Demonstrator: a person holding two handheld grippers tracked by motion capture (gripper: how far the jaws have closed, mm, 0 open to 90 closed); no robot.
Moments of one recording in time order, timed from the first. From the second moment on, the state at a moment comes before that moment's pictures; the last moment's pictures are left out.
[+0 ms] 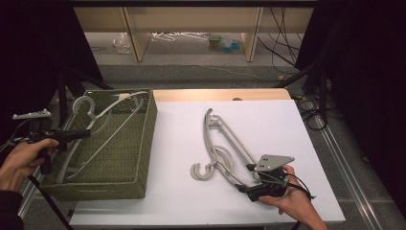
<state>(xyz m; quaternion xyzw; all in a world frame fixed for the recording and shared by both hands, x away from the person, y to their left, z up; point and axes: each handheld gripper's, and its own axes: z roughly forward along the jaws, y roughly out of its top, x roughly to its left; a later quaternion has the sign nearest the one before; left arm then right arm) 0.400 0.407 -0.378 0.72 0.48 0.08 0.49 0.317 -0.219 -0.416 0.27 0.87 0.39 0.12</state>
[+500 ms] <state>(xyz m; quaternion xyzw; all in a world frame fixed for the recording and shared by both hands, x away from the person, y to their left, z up) 0.416 0.389 -0.404 0.74 0.52 0.09 0.41 0.317 -0.218 -0.417 0.27 0.87 0.39 0.11</state>
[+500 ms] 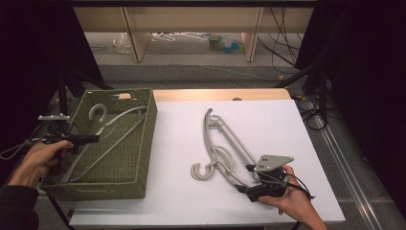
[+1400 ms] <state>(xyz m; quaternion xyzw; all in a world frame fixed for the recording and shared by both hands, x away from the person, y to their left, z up) 0.357 0.360 -0.356 0.72 0.52 0.19 0.43 0.318 -0.218 -0.418 0.27 0.87 0.39 0.11</state>
